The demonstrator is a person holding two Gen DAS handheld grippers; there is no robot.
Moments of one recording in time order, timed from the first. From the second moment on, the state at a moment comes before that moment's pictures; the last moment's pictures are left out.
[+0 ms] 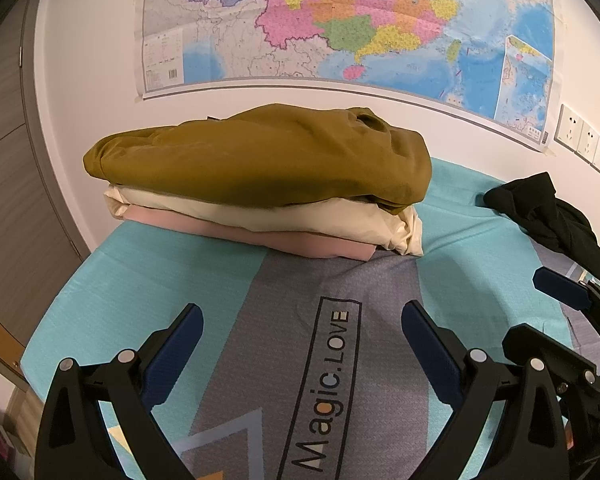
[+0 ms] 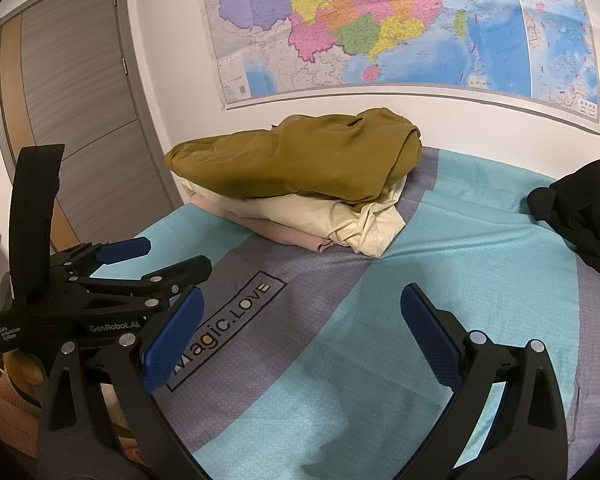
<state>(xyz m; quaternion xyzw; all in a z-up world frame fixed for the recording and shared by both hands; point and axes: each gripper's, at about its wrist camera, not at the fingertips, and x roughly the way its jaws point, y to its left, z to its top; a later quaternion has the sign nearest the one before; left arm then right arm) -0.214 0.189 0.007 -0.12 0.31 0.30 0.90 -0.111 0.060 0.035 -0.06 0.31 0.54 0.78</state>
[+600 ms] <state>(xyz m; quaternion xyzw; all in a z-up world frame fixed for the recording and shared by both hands) -0.215 0.189 0.005 -0.12 0.31 0.30 0.89 -0.111 0.060 0.035 -0.06 0.32 0.54 0.78</state>
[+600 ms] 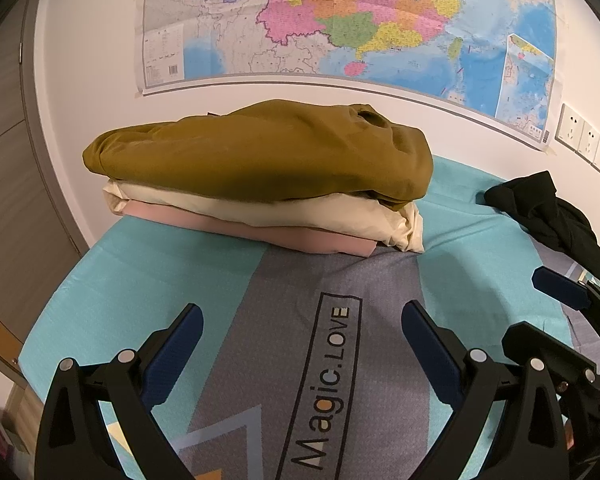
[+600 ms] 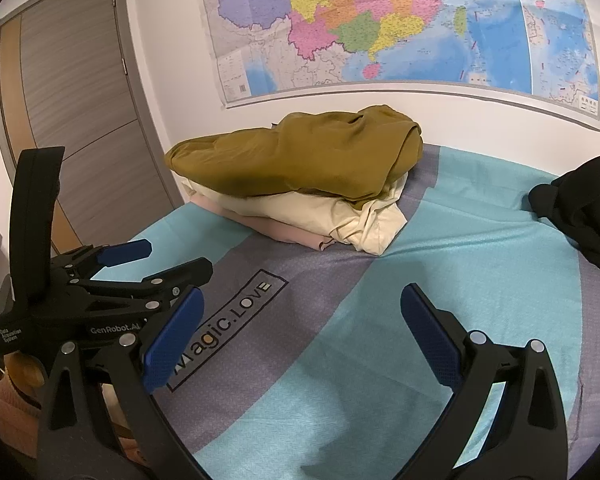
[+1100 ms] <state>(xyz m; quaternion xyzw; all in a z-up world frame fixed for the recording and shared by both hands) -0.216 0.189 0.005 -0.12 0.31 0.30 0.89 -0.112 0.061 0.034 -0.06 0.31 0.54 0.78</state>
